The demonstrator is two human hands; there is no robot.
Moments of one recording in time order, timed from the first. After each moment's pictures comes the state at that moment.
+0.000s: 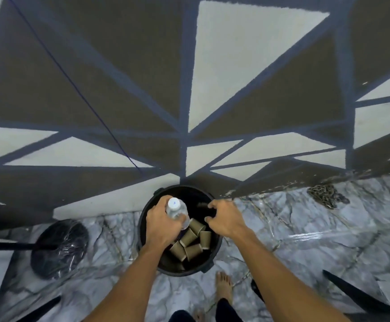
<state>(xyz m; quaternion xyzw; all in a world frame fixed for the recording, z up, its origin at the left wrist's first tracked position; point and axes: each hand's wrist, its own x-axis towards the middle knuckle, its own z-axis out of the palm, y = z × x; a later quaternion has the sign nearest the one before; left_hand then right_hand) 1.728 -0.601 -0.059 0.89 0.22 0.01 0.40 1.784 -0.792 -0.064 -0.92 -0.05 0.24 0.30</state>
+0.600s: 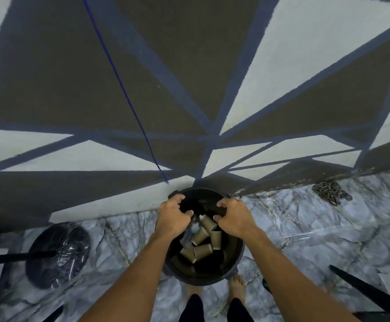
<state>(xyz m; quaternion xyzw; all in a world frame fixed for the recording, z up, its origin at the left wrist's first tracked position) 1.797 -0.487 -0.090 0.87 0.21 -0.15 0.43 1.819 -0.687 -0.071 -0.93 -0.01 0.24 0.28</state>
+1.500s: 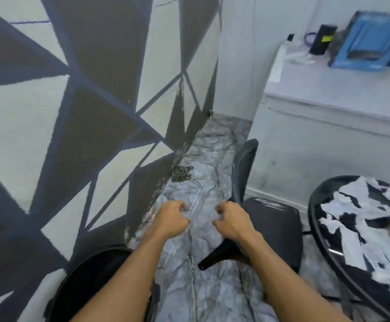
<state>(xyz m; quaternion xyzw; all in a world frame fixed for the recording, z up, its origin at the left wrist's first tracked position) 1.674 -0.812 0.014 0.85 -0.40 -0.28 0.21 1.502 -0.923 0.029 -0.86 0.44 0.03 0.27</state>
